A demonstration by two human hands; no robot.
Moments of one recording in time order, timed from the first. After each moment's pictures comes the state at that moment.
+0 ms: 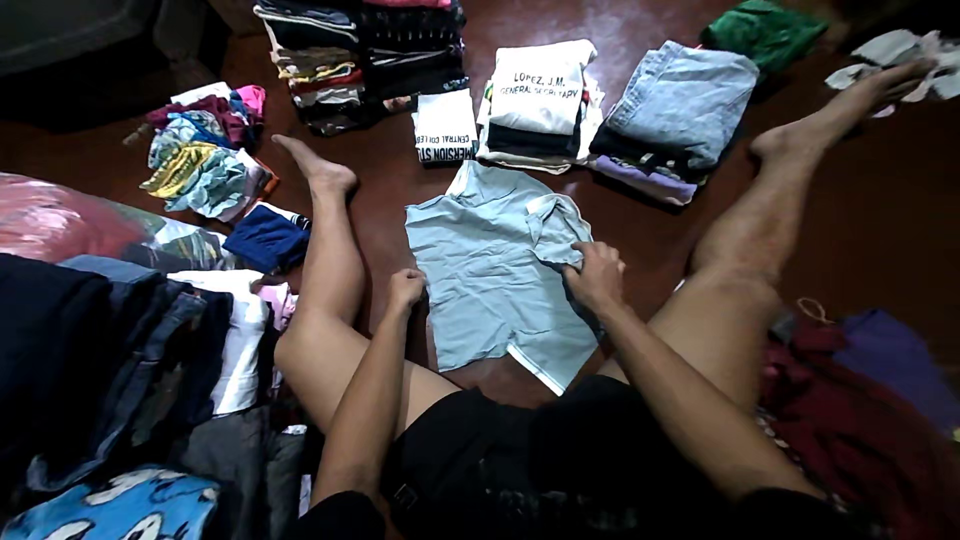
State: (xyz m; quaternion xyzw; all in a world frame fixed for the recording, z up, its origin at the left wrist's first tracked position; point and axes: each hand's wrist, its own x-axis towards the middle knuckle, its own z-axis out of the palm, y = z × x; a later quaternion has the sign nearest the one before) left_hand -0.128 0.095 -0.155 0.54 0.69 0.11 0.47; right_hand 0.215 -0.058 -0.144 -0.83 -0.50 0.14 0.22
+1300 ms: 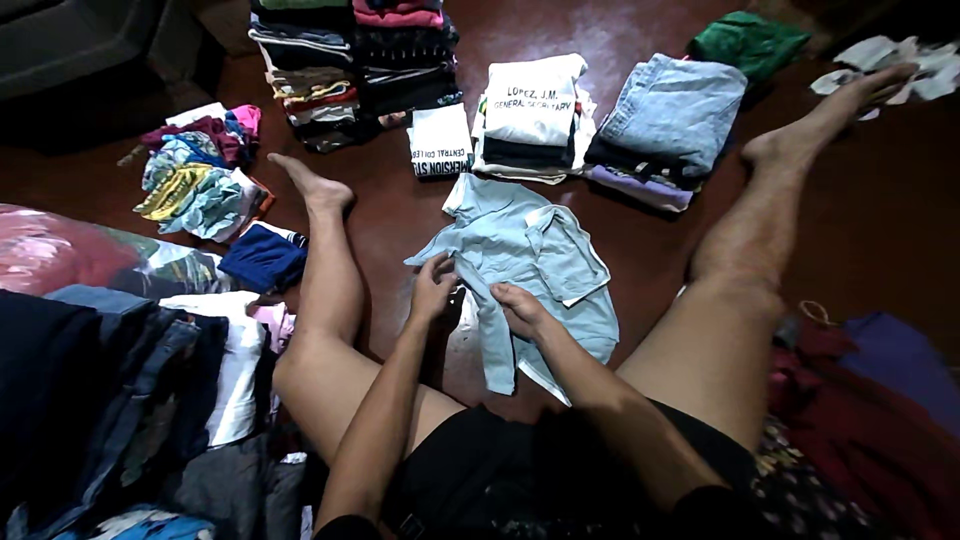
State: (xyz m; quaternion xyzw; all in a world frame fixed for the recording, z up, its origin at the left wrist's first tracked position) left_hand -0.084 0.085 -0.139 0.61 0.50 0.25 0.57; right_hand 0.099 -0.018 -0.181 -0.43 -0.16 0.70 0.56
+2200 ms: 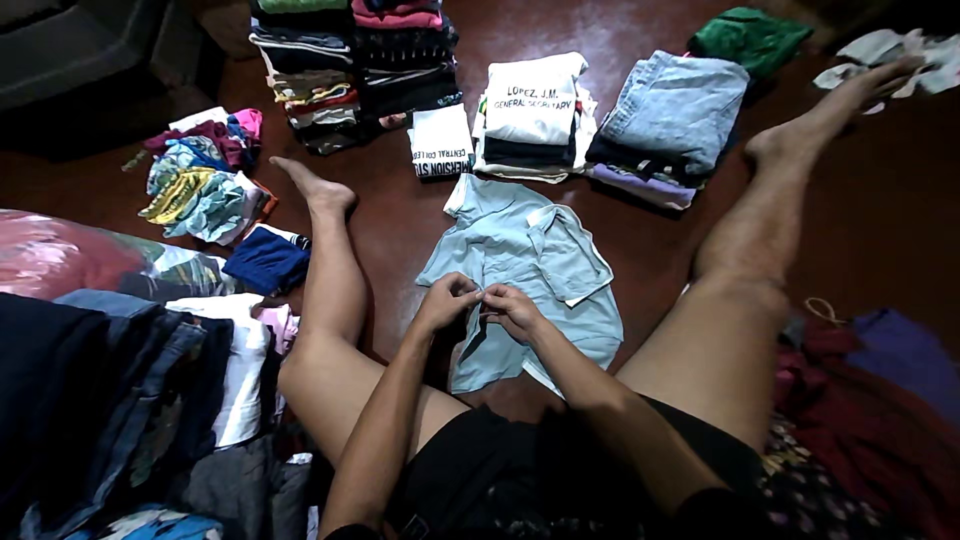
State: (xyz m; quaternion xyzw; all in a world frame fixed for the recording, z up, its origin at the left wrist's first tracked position) left_hand -0.088 0.077 -0.125 0.70 0.42 0.12 0.57; right_hand 0.085 -0.015 -0.178 -0.45 -0.18 0.69 0.53
